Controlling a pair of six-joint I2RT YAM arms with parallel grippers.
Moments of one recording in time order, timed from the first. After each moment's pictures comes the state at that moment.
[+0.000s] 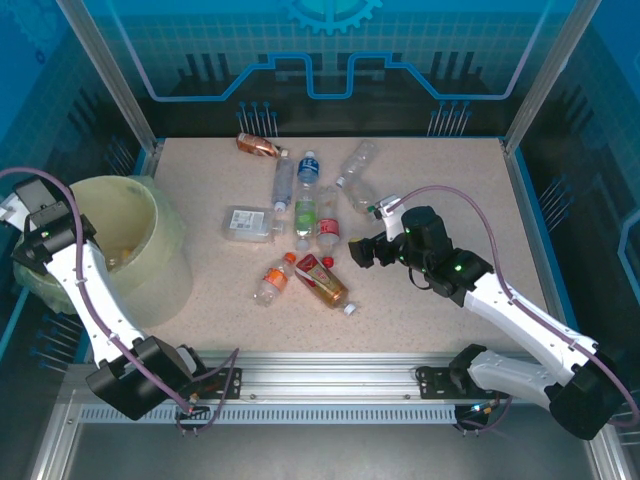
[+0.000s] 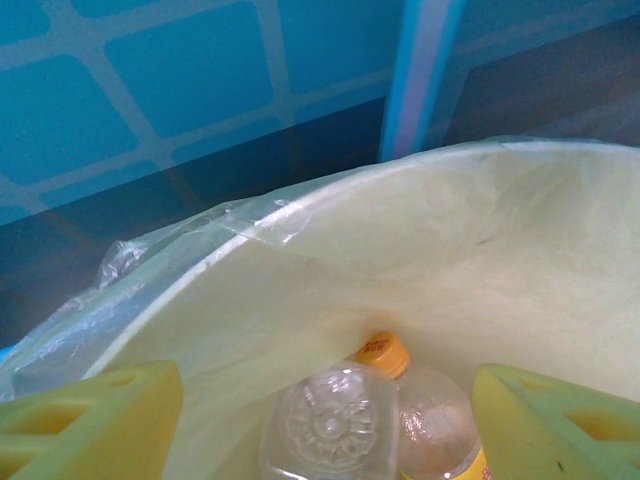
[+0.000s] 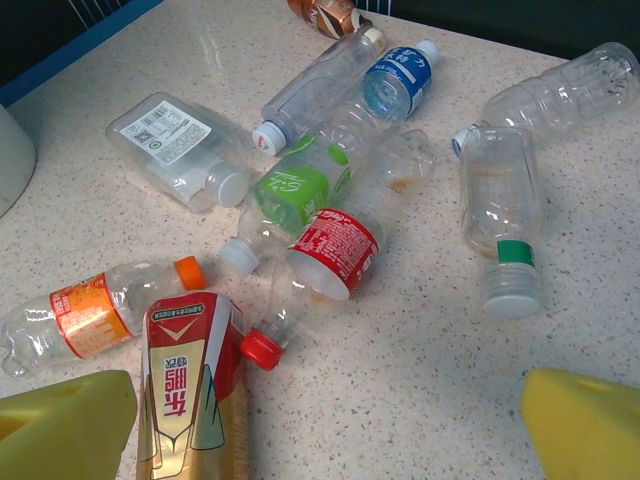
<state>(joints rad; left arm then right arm) 0.72 1.18 1.33 -0.91 -0.43 -0.35 0.62 1.05 0.85 -0.34 0.01 0.12</state>
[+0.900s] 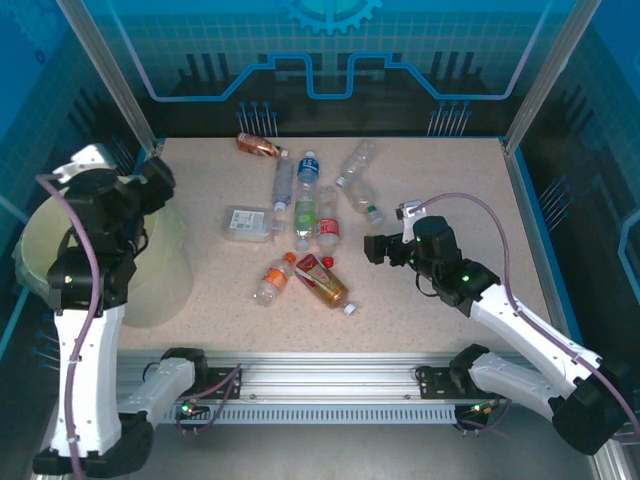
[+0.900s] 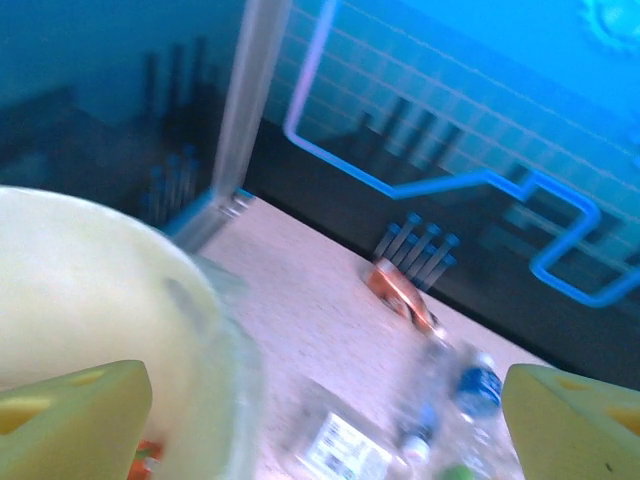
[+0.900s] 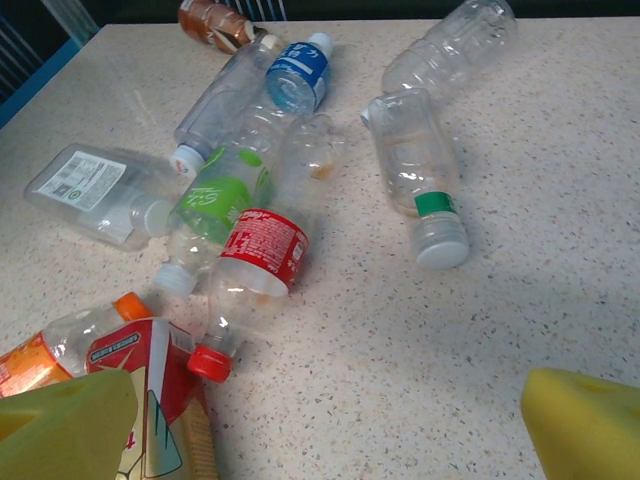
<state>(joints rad) -0.03 0.92 1.46 -0.87 -0.31 -0.49 0.57 0.96 0.72 -0.29 0.11 0.32</state>
